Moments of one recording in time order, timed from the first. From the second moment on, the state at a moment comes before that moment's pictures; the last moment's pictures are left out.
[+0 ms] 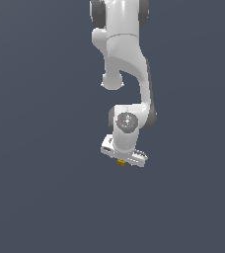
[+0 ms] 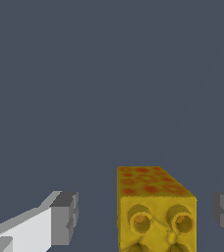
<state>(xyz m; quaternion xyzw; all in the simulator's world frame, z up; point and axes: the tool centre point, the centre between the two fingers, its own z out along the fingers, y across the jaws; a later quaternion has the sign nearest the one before) 0.047 0.045 0.024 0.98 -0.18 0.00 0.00</state>
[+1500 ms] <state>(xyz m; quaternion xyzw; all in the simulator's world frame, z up) 0.085 -0.003 0.043 0.98 -0.18 0.00 0.00</state>
